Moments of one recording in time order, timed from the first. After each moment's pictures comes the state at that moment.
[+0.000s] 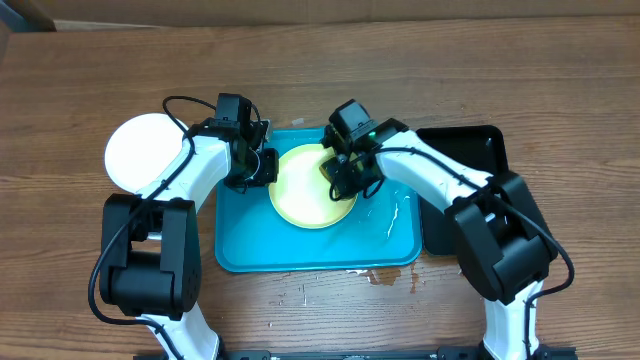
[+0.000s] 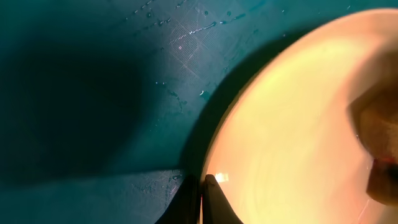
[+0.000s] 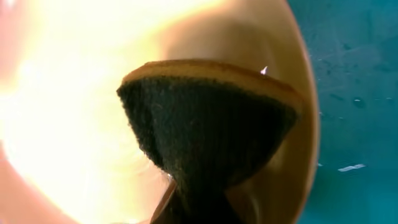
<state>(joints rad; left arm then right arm) -0.13 1.90 1.20 -0.66 0.25 -0.13 0.56 2.08 1.46 -0.72 -0.24 0.10</state>
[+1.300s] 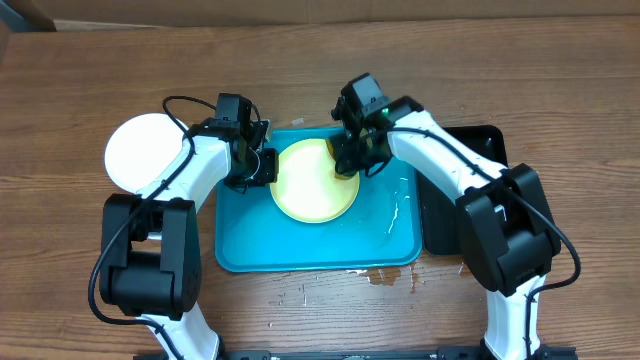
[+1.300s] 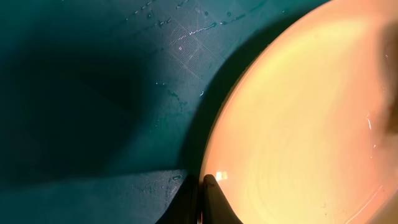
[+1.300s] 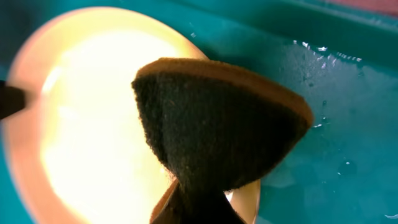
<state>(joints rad) -0.13 1.90 1.20 -0.66 0.25 -0.13 0.51 2.10 1.56 -0.74 -0.24 0.20</state>
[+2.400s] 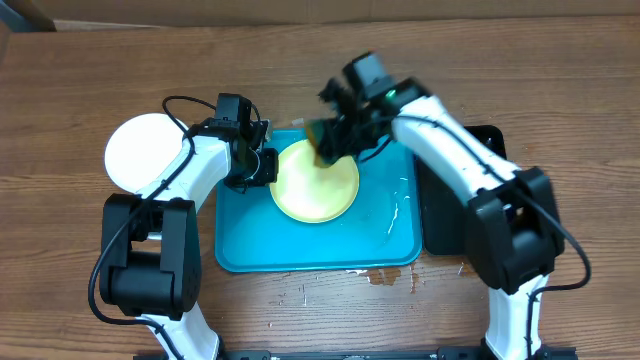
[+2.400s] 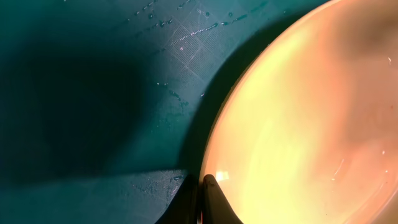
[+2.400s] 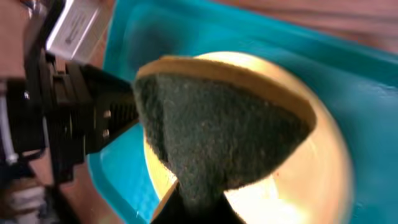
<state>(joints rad) -0.13 1.90 1.20 -0.66 0.25 -0.13 0.46 2.10 1.74 -0.87 -0.55 0.20</state>
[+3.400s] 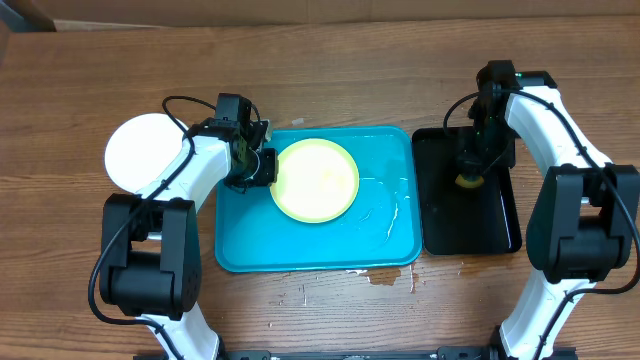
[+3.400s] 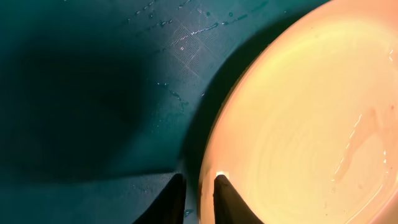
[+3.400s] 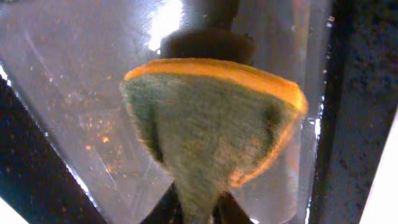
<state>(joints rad) -0.13 1.90 1.20 -0.66 0.25 -0.13 0.01 2.05 1.57 -1.18 -0.04 0.17</state>
